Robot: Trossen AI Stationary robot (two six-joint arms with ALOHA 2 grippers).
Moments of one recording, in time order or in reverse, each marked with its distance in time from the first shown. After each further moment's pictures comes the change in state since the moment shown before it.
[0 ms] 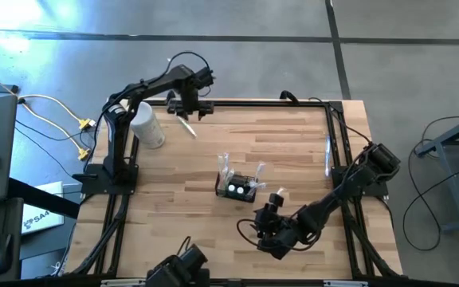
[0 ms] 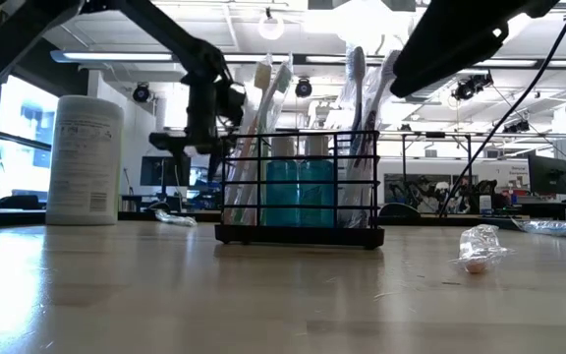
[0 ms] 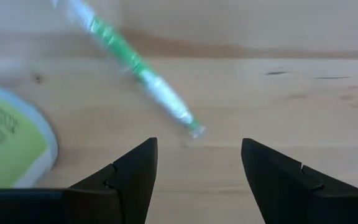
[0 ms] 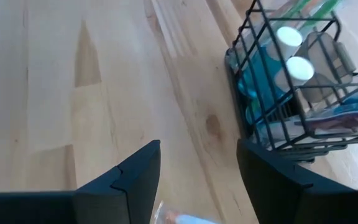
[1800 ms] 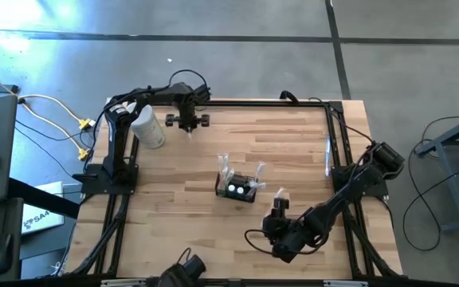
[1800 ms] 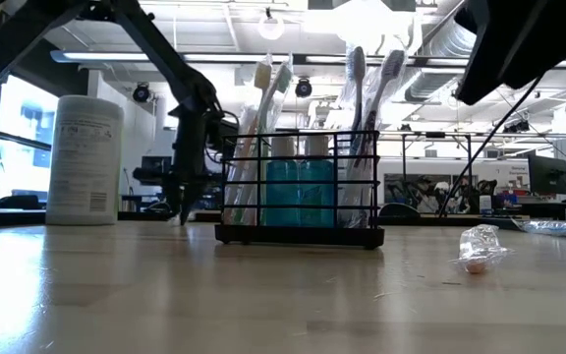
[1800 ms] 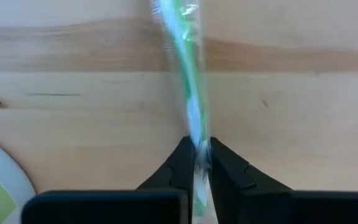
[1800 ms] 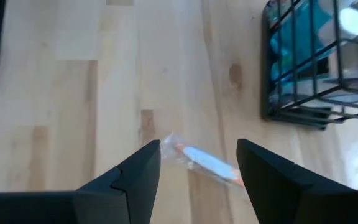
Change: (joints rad) left arm -0.032 0.068 -0.337 0.285 -0.030 -0.009; right arm 0.043 -0.038 0.000 -0.148 -0.163 -0.102
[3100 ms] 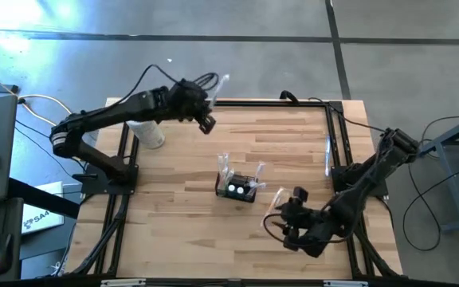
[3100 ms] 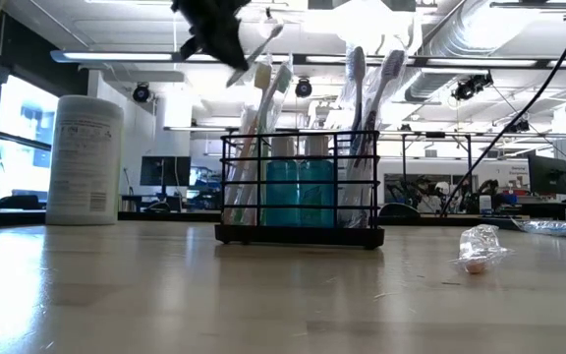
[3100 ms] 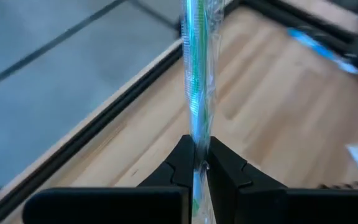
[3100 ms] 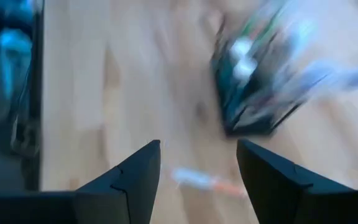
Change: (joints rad) left arm -0.398 -0.670 0.076 0.265 -0.319 0.546; right arm 0.069 -0.234 0.000 -0.124 0.193 0.232
